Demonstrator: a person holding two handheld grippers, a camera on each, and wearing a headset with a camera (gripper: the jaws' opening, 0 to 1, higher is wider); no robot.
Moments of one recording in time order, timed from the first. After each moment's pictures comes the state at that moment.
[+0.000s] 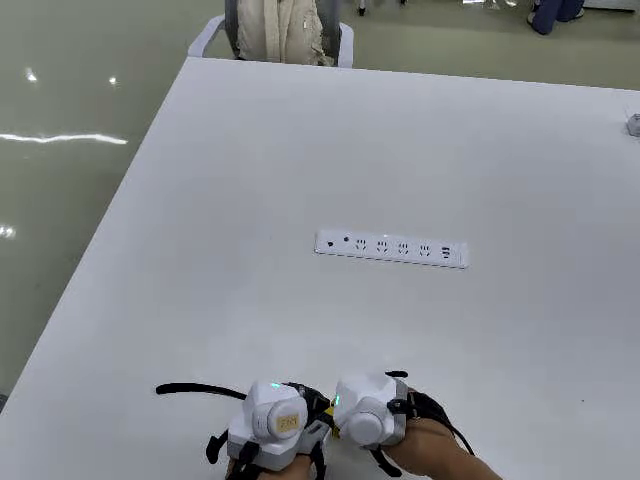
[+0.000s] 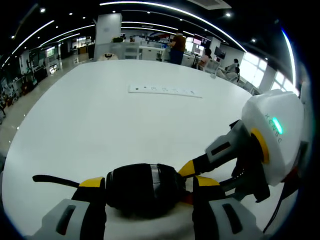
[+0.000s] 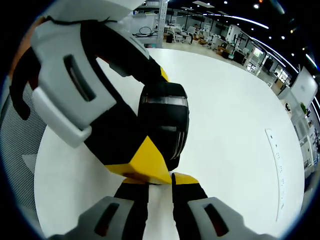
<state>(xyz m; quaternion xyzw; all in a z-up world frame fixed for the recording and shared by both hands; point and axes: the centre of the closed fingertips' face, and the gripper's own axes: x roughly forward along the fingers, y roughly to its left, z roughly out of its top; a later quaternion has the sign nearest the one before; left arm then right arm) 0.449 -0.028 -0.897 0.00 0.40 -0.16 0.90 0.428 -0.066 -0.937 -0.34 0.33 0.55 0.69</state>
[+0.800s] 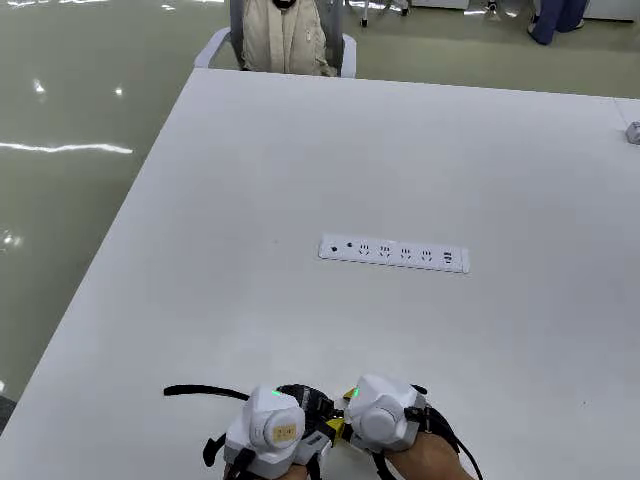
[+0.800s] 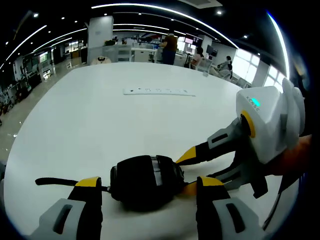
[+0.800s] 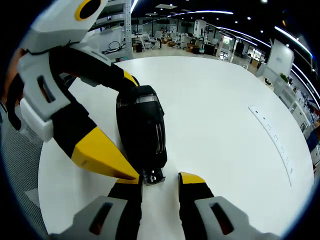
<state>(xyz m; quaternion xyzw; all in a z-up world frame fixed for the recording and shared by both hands) 0.438 -0.021 -0.891 0.01 0.39 -0.19 0.90 0.436 -0.074 -0.933 -0.24 0.35 0.48 0.77</state>
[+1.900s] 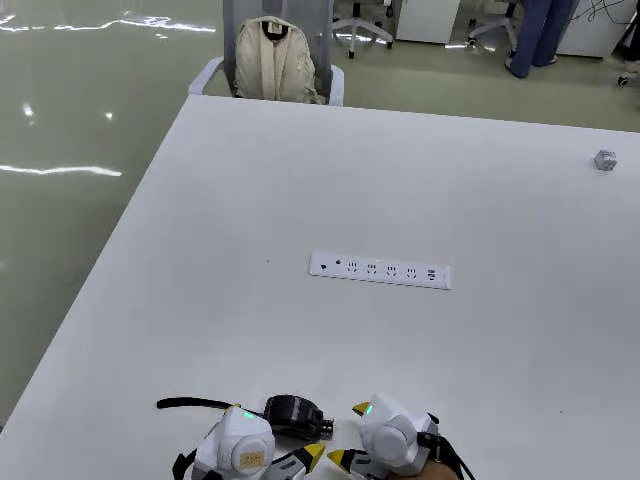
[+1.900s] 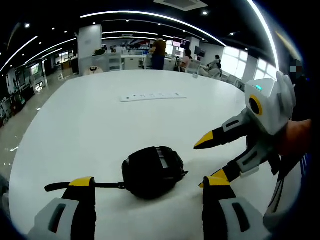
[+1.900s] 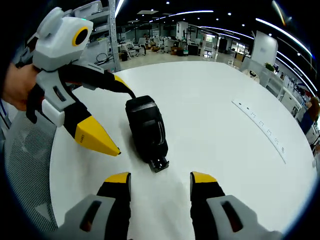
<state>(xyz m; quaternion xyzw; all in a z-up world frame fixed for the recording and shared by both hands) 0.421 -0.004 -0.875 0.04 0.35 -0.23 0.91 0.413 -0.097 -0.902 -0.20 0.36 0.43 0.81</state>
